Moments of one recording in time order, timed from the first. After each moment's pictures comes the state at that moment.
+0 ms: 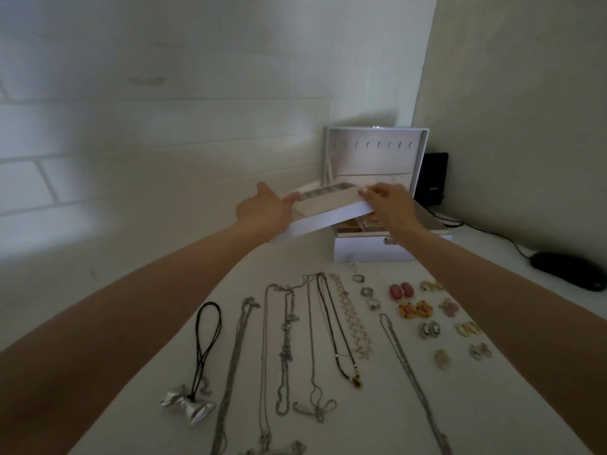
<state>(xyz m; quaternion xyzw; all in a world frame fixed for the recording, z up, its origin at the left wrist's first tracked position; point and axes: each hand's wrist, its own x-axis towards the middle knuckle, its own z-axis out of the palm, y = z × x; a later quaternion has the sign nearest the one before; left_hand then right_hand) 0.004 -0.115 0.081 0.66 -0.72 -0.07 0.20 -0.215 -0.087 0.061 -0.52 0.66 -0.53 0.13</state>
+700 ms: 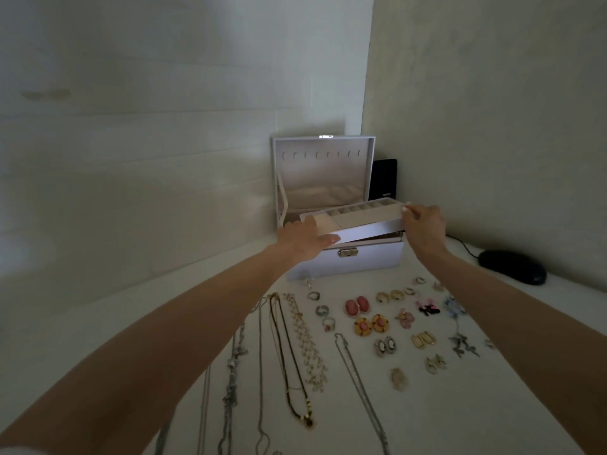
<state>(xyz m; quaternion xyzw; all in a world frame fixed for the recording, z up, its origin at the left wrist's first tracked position) -0.130 -0.129 0.045 0.48 -0.87 -0.09 0.10 -0.340 -0.049 0.033 -0.38 0.75 -0.54 0.02</state>
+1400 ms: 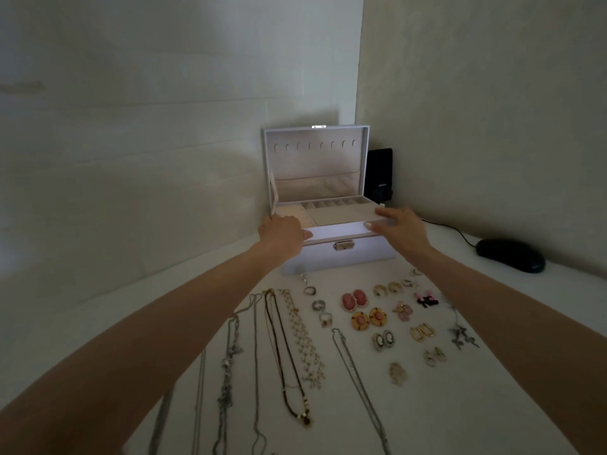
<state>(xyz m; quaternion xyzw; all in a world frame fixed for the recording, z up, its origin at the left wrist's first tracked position) -0.121 -0.129 0.046 0.55 -0.83 0.02 0.04 -0.331 -0.051 0.015 -0.48 0.76 -0.43 0.07</state>
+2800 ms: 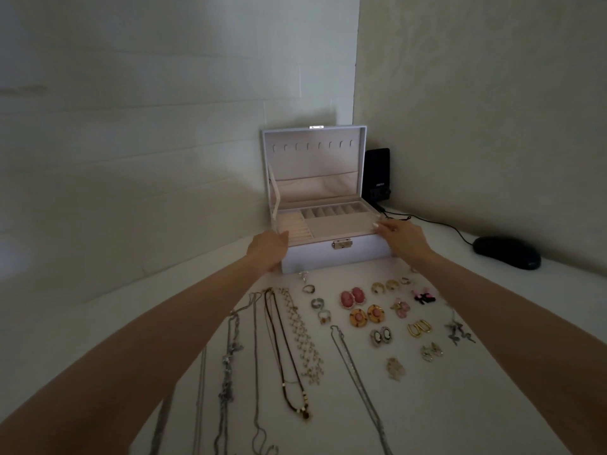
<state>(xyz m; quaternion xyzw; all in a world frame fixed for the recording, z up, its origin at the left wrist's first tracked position) -0.101 -0.147 0.013 0.58 -0.73 -0.29 0.22 -0.342 -0.050 0.000 -0.50 0.77 -0.39 0.08</state>
